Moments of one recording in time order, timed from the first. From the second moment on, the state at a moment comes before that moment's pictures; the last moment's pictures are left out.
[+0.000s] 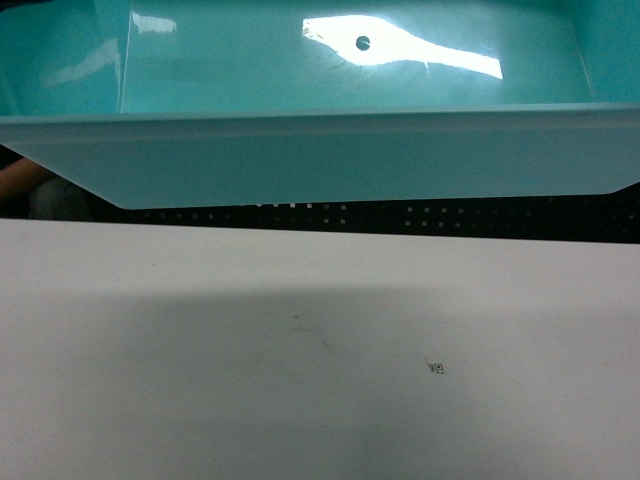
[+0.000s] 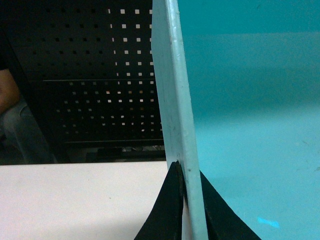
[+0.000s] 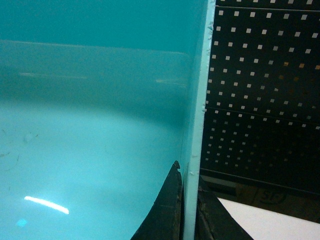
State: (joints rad) left arm -0.42 1.22 0.77 0.29 -0.33 -0.07; right arm 0.16 1.28 0.70 0.54 -0.08 0.00
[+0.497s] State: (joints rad) left arm -0.42 1.23 0.71 0.42 -0.32 -0.05; right arm 0.15 1.29 0.68 0.56 -0.09 -0.01
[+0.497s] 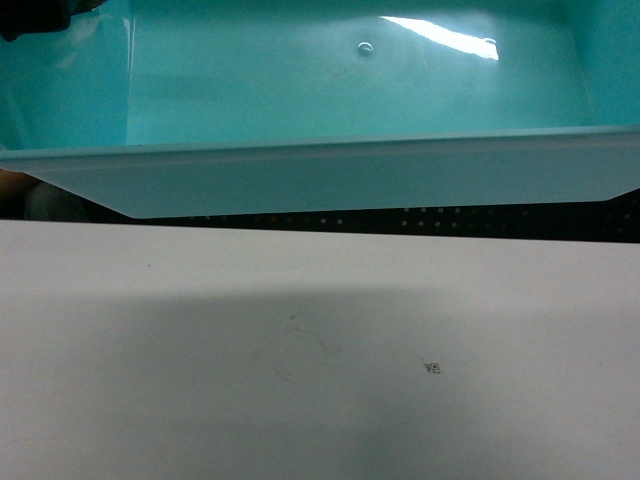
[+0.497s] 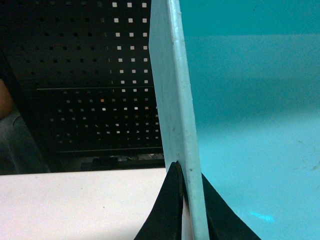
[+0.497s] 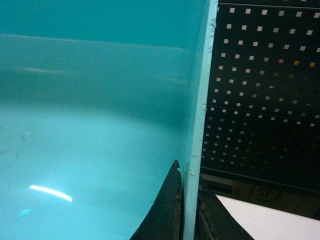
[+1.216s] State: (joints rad) left arm -0.42 1.23 0.71 0.42 -0.32 -0.05; right arm 0.15 1.29 0.68 0.56 -0.09 -0.01
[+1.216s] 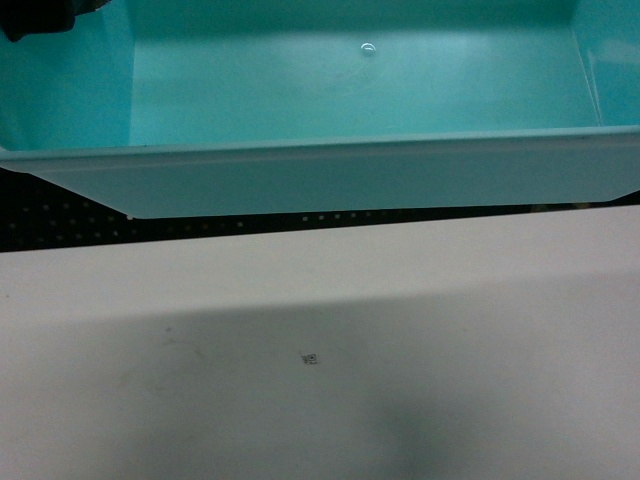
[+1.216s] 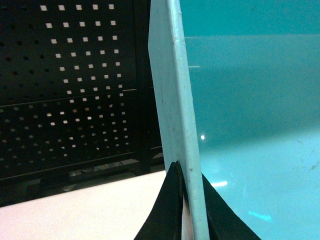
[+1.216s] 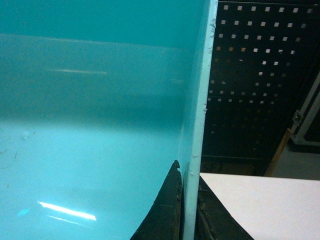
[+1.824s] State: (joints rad) left arm -0.42 1.23 0.71 0.42 -0.32 -0.05; right arm 0.15 1.29 0.68 0.56 -0.09 -0.01
